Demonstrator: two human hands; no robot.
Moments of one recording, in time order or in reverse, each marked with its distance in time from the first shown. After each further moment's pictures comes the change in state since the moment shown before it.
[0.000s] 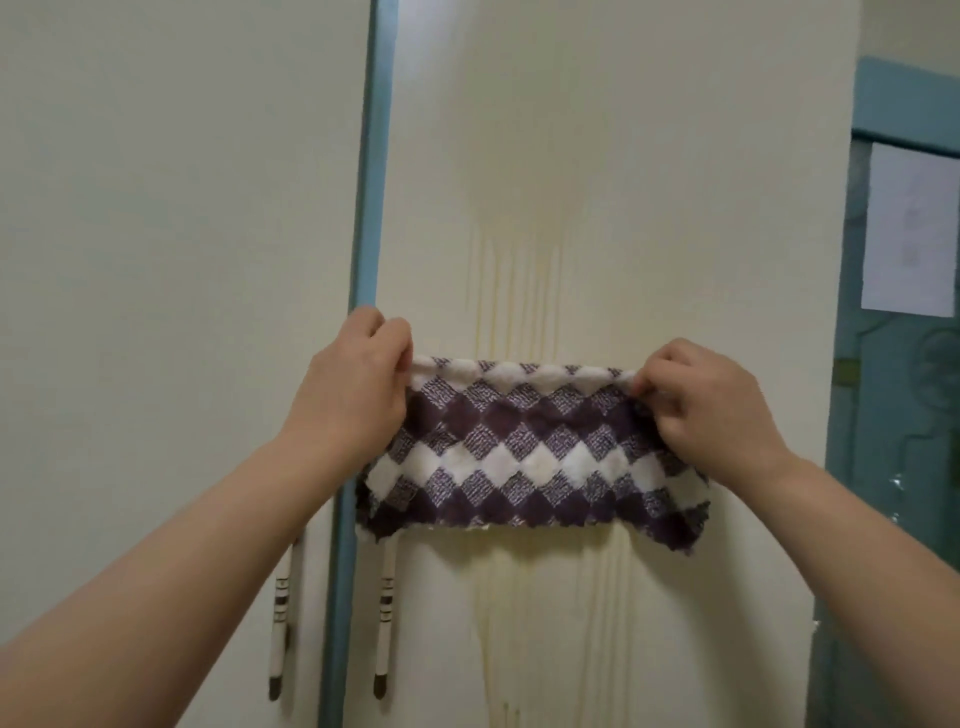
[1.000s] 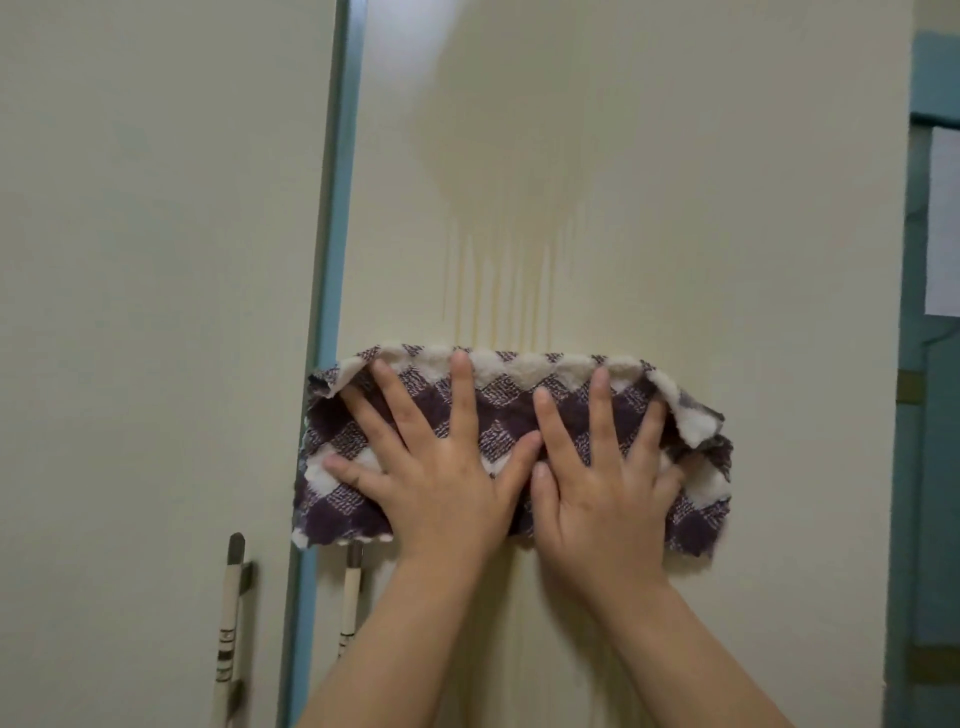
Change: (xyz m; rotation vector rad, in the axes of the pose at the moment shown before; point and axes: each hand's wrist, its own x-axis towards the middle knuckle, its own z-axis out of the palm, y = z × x) left_hand -0.024 0.064 0.110 0.264 0.026 -0.430; right_hand -0.030 -0.063 0.083 -0.134 0.021 0.283
